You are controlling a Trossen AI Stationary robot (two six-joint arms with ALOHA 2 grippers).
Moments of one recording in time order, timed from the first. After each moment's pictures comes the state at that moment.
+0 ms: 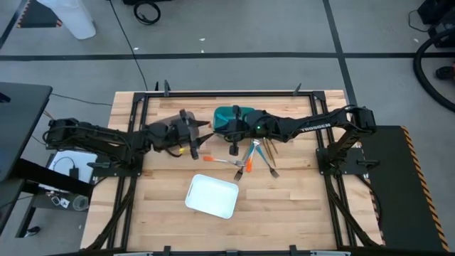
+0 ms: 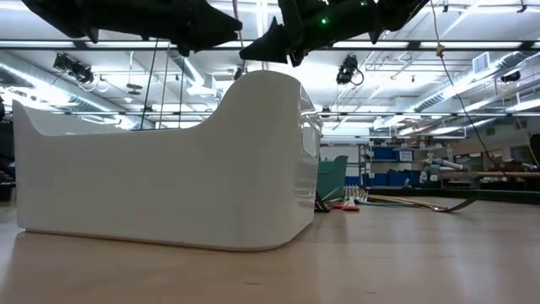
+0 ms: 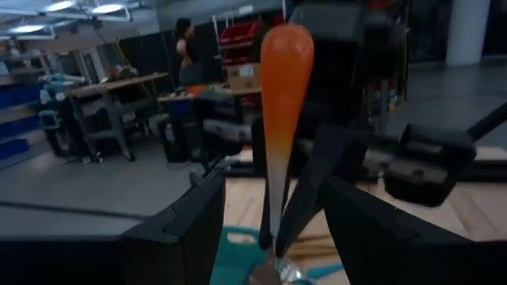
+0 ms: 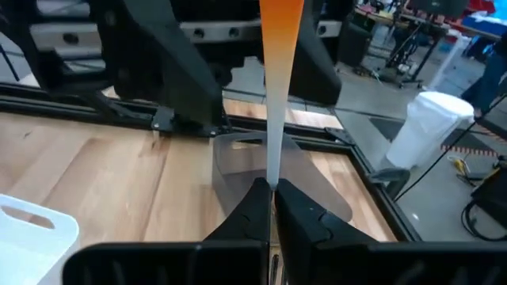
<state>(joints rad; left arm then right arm) 0.01 1.15 0.53 0.69 -0.31 0.14 -0.08 1.63 1.08 0.33 0.06 -0.22</state>
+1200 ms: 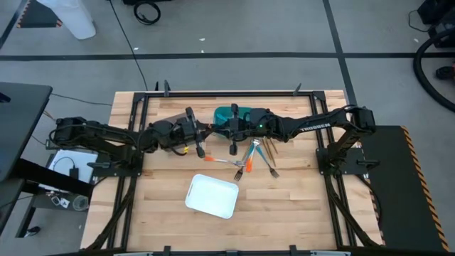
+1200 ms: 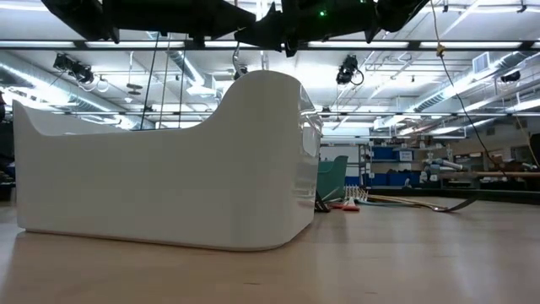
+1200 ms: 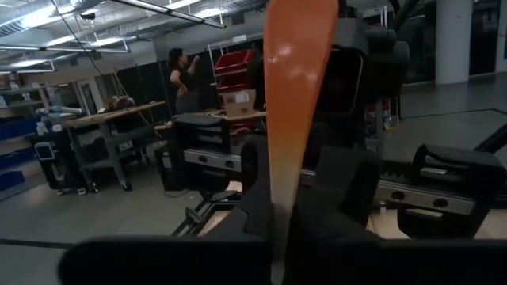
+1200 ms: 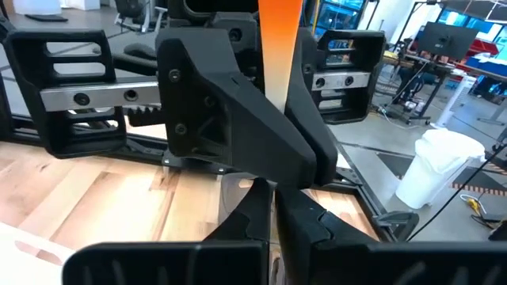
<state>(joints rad) 0.03 1.26 0.60 0.82 -0.27 0.19 -0.09 1.63 1.08 0.44 -0.01 -0.24</state>
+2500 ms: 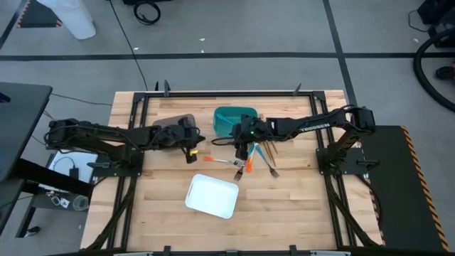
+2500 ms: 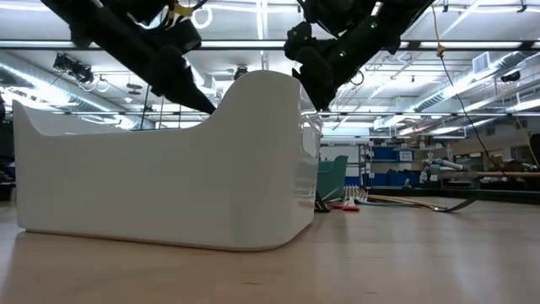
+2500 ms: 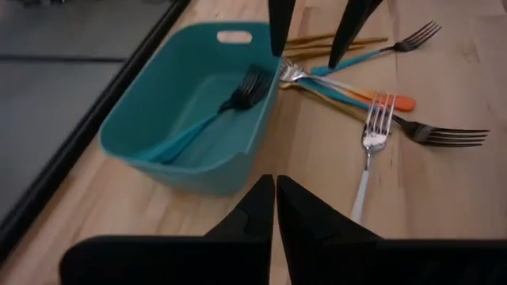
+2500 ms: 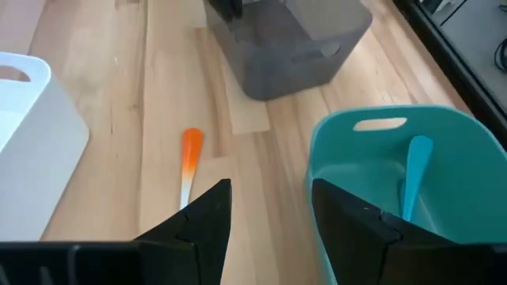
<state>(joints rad) 0.07 1.15 0.60 0.00 -0.28 0.03 -0.10 1.64 1.05 -0.08 0.11 0.00</state>
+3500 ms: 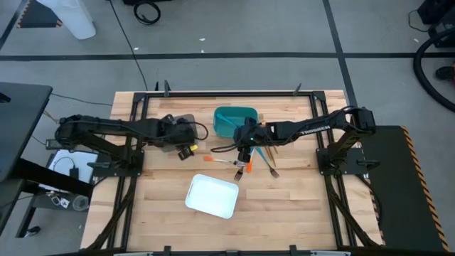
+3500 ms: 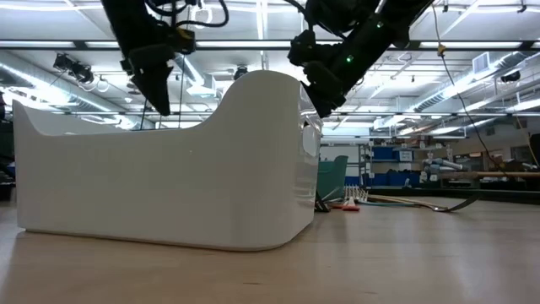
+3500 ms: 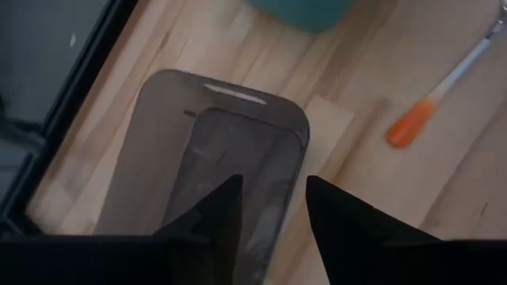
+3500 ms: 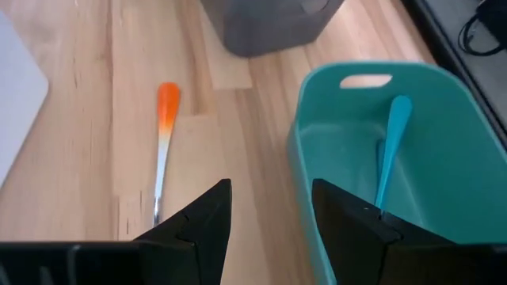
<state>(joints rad) 0.02 1.31 1.03 -0.98 -0.46 -0.42 -0.05 1.64 1.04 -0.19 0.24 0.00</state>
